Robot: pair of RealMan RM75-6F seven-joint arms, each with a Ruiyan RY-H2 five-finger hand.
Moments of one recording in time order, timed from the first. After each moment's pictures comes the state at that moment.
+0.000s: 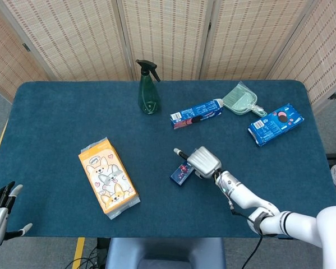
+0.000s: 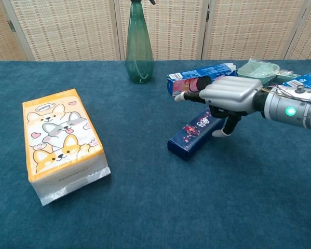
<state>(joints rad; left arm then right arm) 0.00 -1.07 0.03 -1.70 1.48 1.47 0.14 0.84 -1.55 0.08 -1.28 -1.38 0.78 -0.33</state>
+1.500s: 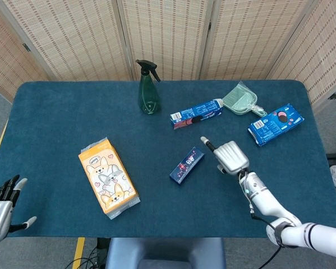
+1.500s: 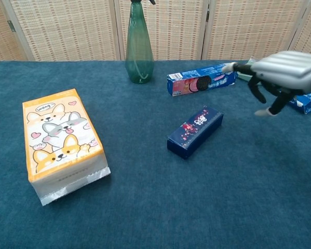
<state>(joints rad) -0.04 -1.10 -0.01 -1.68 1.48 1.45 0.13 0.68 -1.35 0.06 -1.50 -1.25 1.05 -0.44</state>
